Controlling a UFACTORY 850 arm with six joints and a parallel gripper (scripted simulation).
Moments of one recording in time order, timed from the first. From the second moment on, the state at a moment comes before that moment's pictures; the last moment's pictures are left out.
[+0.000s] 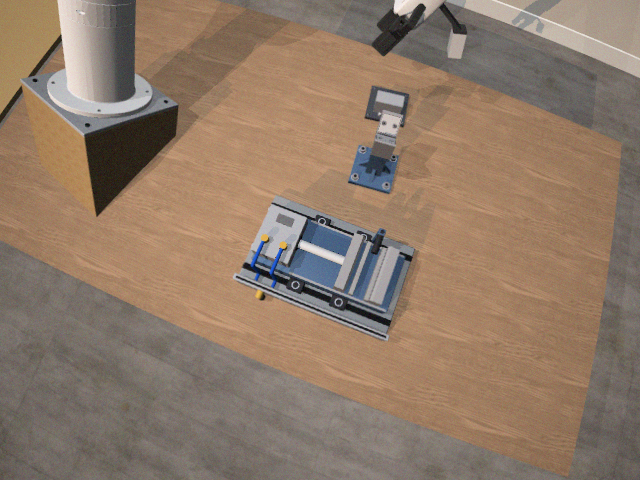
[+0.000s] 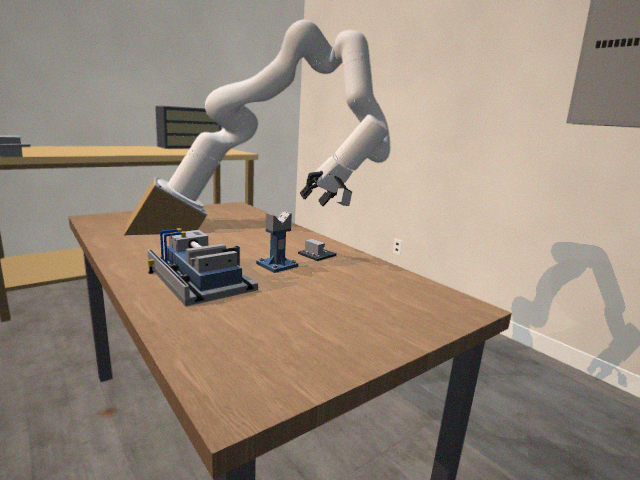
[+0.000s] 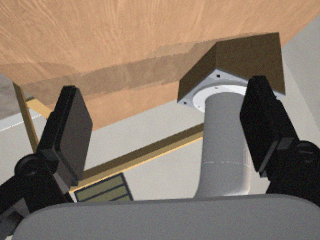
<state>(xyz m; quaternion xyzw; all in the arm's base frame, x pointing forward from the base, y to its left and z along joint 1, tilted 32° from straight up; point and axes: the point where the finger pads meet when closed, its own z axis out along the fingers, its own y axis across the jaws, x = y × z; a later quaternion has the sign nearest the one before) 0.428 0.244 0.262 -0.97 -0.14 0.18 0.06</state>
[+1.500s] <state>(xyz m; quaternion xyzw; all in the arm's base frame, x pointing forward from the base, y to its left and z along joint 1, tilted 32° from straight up) 0.452 0.225 0.293 -0.92 0.31 0.14 0.18</state>
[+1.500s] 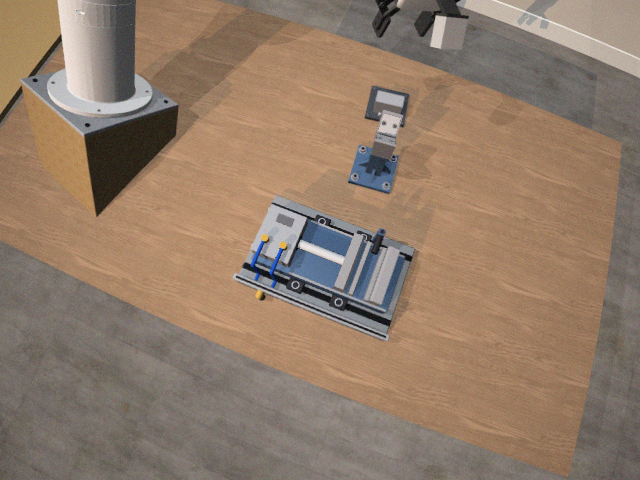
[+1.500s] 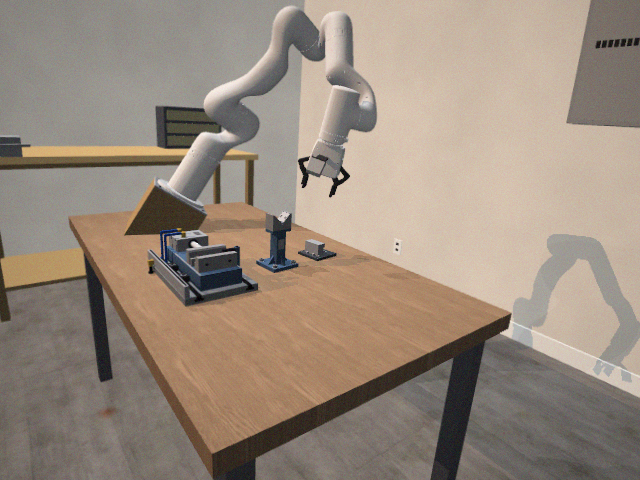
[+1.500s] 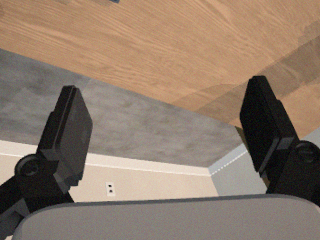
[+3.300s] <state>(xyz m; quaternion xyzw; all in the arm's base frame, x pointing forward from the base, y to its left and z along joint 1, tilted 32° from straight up) 0.475 0.194 0.315 -0.77 0.58 0.13 0.24</state>
